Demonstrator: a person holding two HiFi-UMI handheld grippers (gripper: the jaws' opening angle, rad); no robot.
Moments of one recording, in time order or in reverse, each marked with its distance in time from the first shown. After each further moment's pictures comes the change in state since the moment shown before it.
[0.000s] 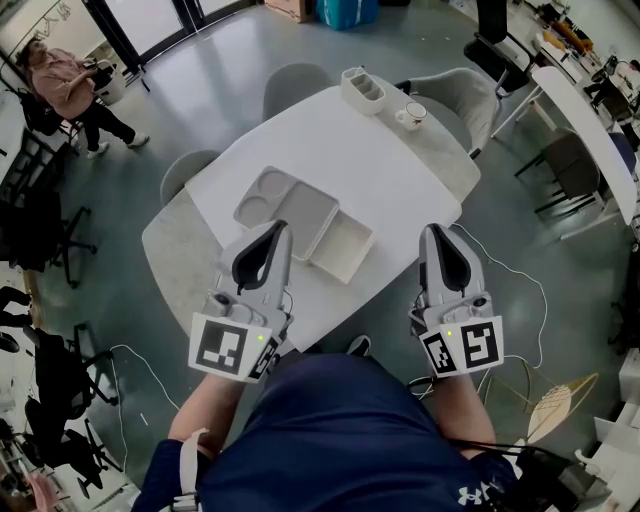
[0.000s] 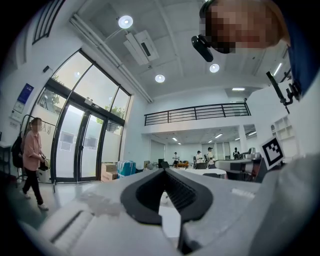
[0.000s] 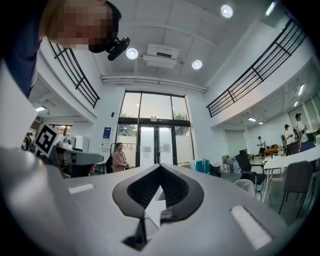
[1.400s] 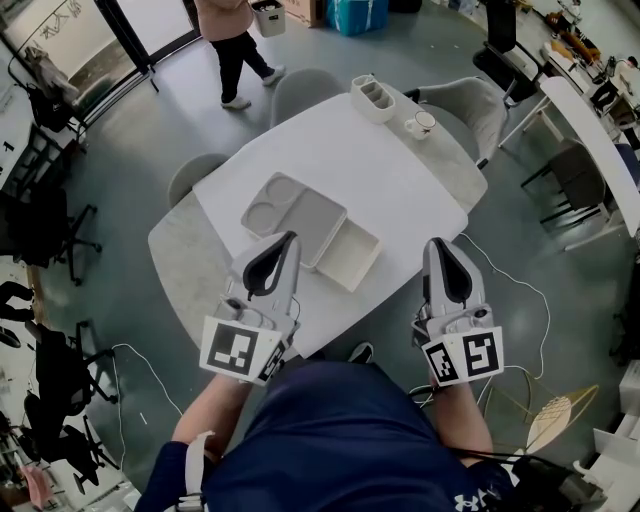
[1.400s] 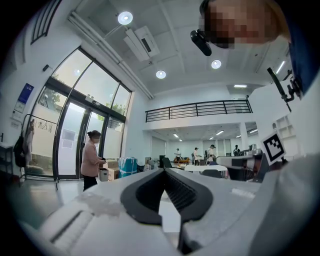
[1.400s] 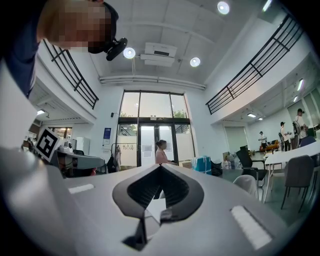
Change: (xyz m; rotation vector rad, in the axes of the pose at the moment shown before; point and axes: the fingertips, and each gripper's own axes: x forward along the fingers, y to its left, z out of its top) left arm -0.001 0.005 -0.018 -0.004 0.046 0.013; right arm 0.001 0.002 -0.011 0.033 0.018 0.006
